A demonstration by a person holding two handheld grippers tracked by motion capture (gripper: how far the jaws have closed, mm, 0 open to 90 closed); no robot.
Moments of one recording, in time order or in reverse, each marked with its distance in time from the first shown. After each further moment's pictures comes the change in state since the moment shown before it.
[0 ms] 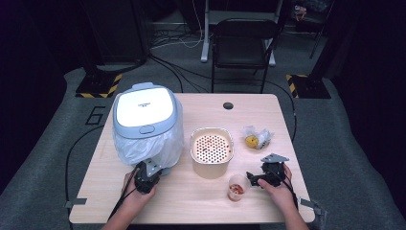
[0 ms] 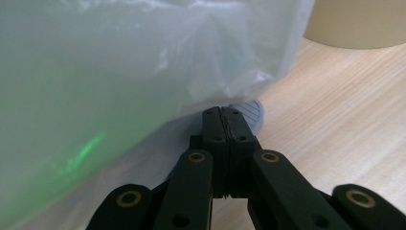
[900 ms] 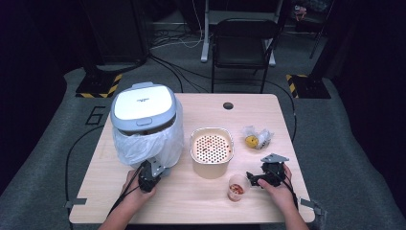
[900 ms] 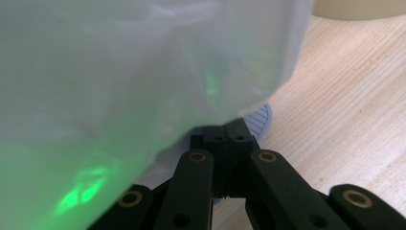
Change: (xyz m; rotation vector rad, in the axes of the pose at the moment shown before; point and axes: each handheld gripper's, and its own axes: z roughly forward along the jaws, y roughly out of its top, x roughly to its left) left arm -0.003 0.000 0.010 0.039 0.014 0.109; right arm 0.000 0.000 0.000 0.001 0.000 0.000
